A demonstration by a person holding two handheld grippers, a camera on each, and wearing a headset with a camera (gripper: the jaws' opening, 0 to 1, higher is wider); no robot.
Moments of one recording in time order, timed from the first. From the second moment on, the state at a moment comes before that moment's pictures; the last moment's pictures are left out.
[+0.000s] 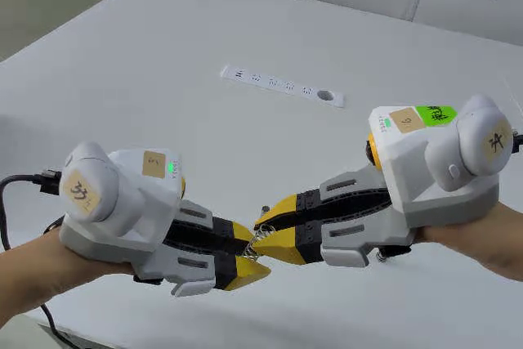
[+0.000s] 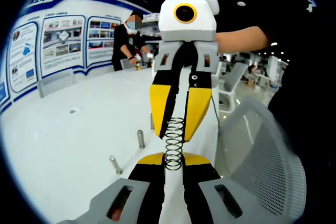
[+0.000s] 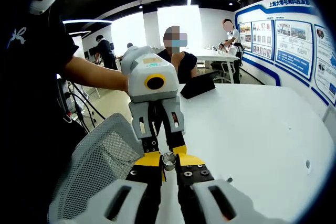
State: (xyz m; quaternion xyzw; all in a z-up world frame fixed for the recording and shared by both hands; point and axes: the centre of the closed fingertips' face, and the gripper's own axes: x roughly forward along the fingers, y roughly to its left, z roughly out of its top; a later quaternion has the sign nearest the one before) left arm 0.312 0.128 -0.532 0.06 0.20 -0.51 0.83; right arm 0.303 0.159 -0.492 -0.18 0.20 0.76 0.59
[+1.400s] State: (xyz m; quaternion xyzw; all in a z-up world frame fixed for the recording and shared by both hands) left arm 0.336 0.180 -0.538 0.04 0.22 -0.43 0.88; right arm 0.417 0.176 -0.543 -0.23 0.24 0.64 0.69
